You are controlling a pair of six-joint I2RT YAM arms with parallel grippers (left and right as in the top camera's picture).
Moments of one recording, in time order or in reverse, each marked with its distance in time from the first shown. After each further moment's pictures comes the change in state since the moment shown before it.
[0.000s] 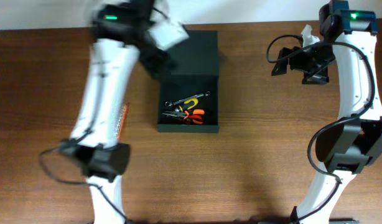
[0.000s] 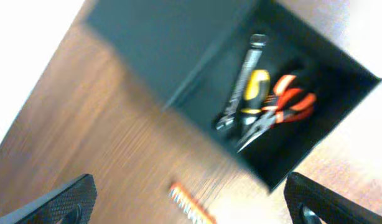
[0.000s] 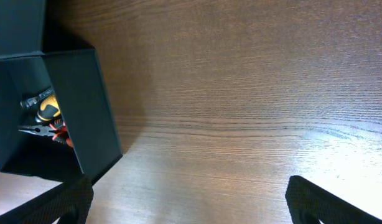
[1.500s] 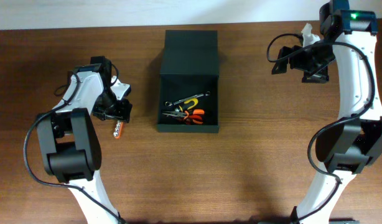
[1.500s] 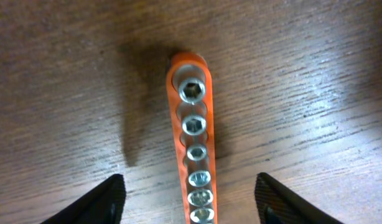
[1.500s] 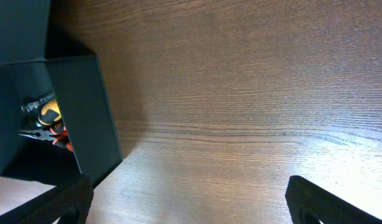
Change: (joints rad) left arm 0.314 -0.022 -1.041 0.541 -0.087 -0.311; right arm 0.000 0.000 0.000 0.021 0.001 -0.001
